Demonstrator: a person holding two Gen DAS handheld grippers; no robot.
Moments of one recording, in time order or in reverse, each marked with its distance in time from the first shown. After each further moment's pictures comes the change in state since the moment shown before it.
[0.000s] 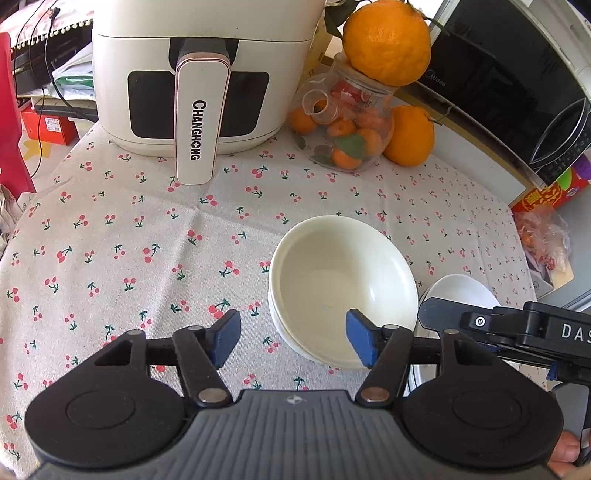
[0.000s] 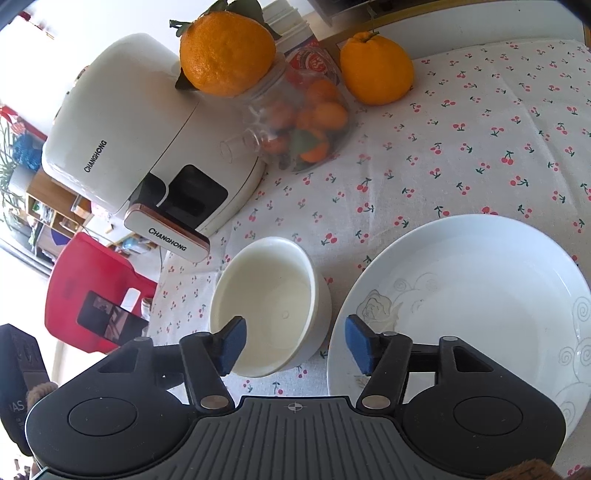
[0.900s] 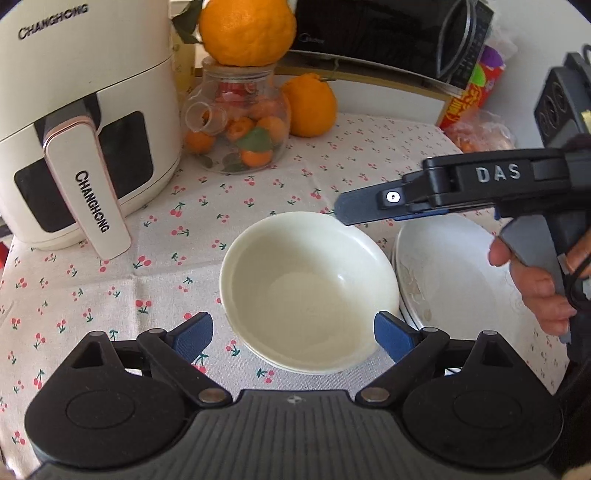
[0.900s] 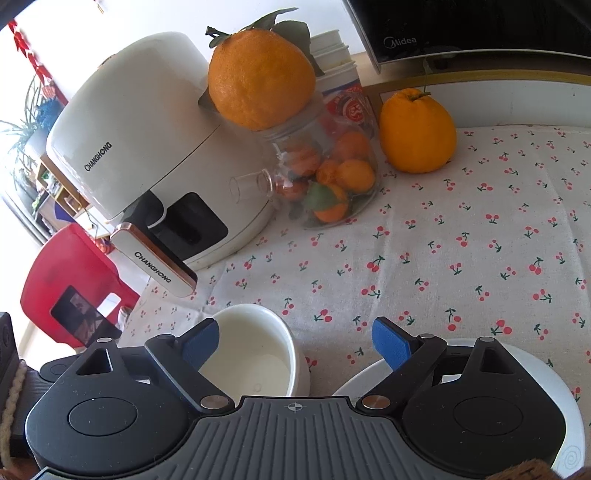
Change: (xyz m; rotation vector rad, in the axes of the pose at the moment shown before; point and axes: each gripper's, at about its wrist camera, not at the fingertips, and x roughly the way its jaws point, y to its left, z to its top) left arm 0.017 -0.016 0.001 0.493 -0.009 -0.131; right arm 0.029 0.003 0.033 -0.226 -0.113 -0.010
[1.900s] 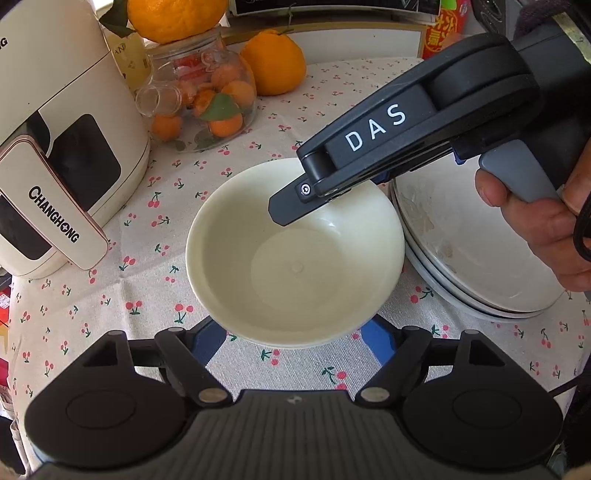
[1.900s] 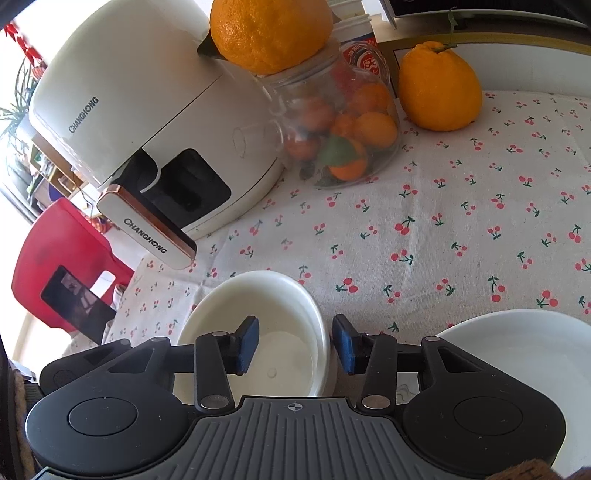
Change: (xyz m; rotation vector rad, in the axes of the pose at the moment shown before) left arm 0.027 -0.016 -0.011 0.191 0.107 0.095; right arm 0.035 0.013 -0.011 0.016 0.086 -0.006
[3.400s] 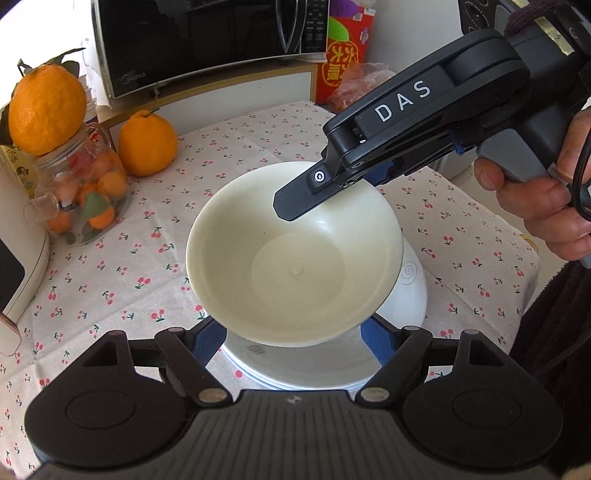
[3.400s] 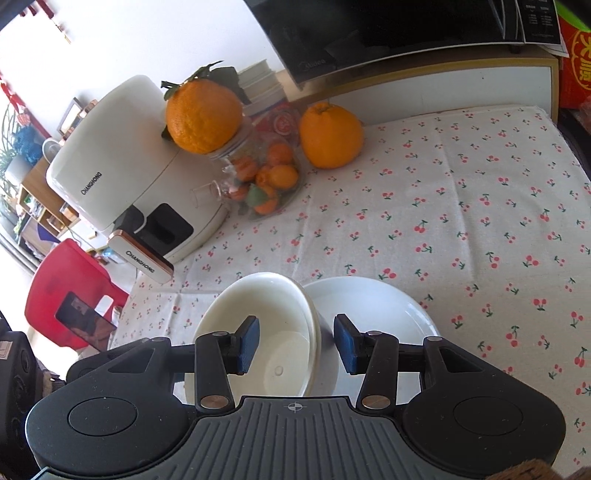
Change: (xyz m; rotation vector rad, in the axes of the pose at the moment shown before) left arm -0.027 -0.090 0.031 0.144 -0.138 -0.187; right arm -0.135 -0.064 -0.024 0.099 -0.076 -0.069
